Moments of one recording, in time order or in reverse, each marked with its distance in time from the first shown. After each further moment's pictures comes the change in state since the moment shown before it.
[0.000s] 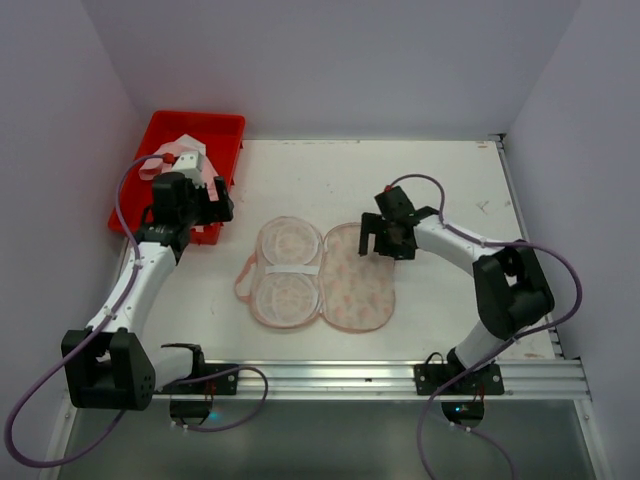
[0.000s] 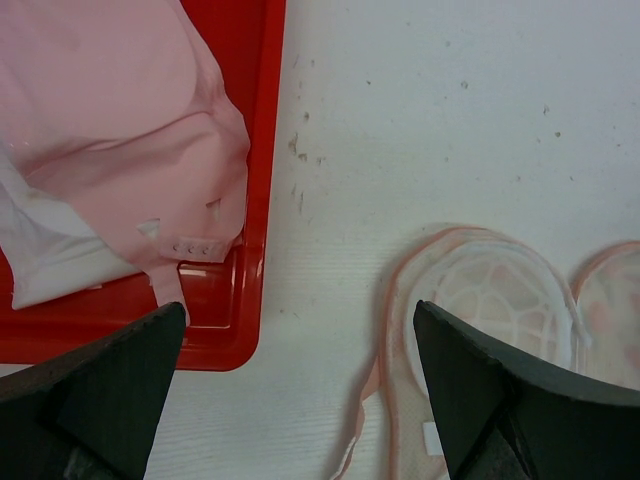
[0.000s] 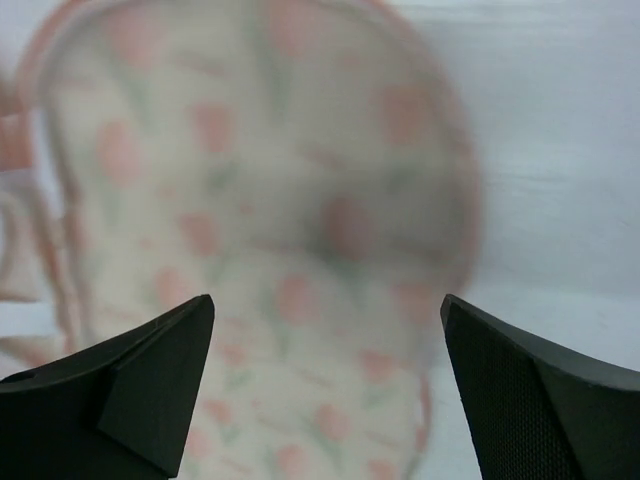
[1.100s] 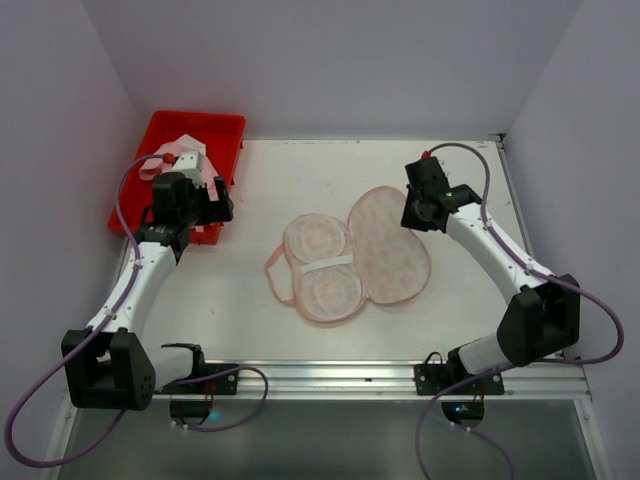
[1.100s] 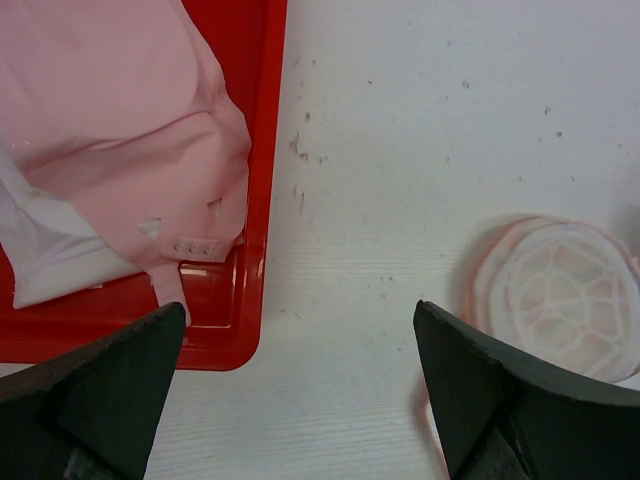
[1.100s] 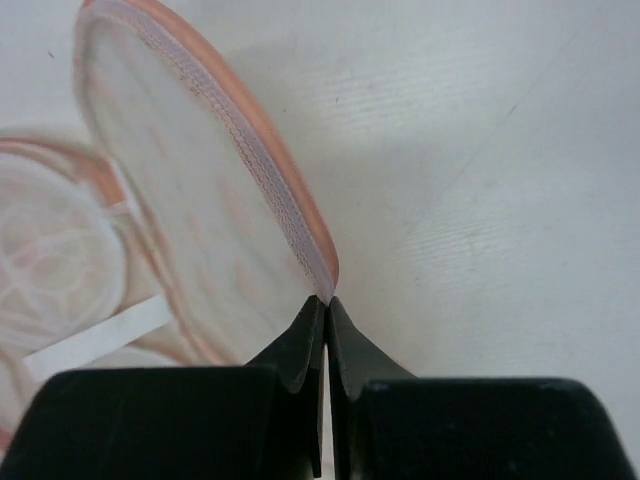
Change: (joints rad) left arm 0.000 -0.001 0.000 -0.001 -0.002 0.000; right arm -0.159 -0.196 0.103 -0.239 0.192 0.030
